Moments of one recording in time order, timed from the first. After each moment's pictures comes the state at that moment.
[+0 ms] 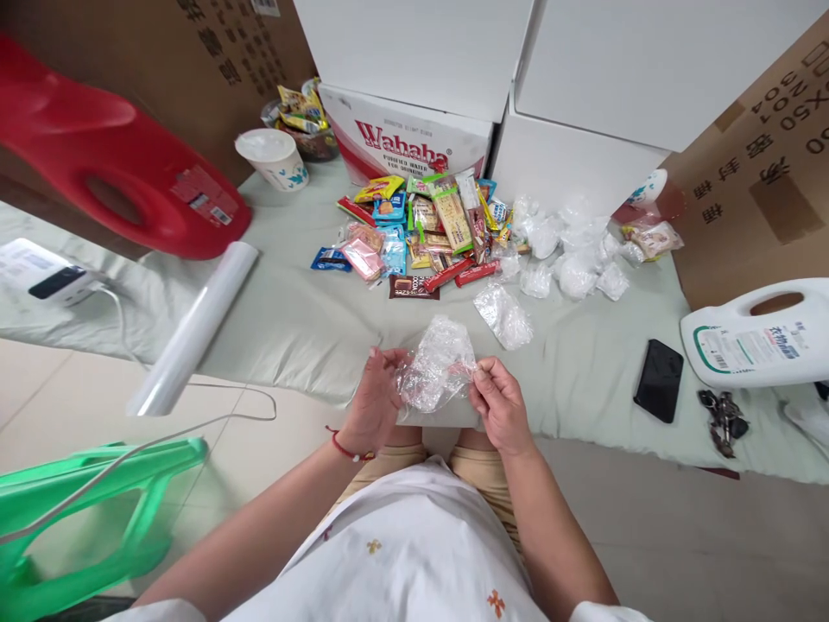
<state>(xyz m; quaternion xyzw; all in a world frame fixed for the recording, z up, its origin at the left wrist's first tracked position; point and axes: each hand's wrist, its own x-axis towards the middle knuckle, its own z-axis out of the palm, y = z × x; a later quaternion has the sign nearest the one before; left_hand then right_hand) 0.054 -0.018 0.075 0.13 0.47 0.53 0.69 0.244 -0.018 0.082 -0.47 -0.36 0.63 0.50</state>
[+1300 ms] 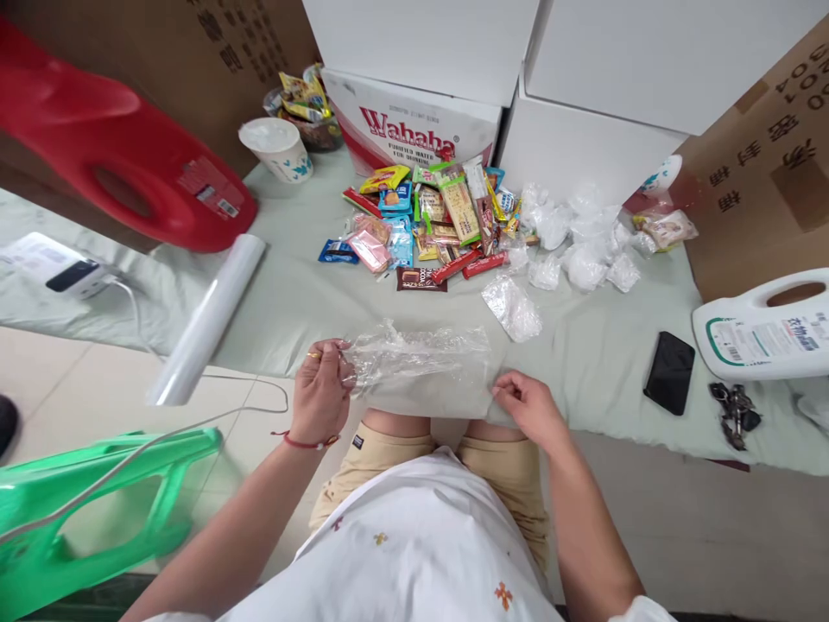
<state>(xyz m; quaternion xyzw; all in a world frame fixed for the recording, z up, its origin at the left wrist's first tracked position) -0.017 -0.020 0.054 0.22 0.56 0.63 0.49 0.303 -0.022 0.075 -0.65 -0.52 0.49 0.25</state>
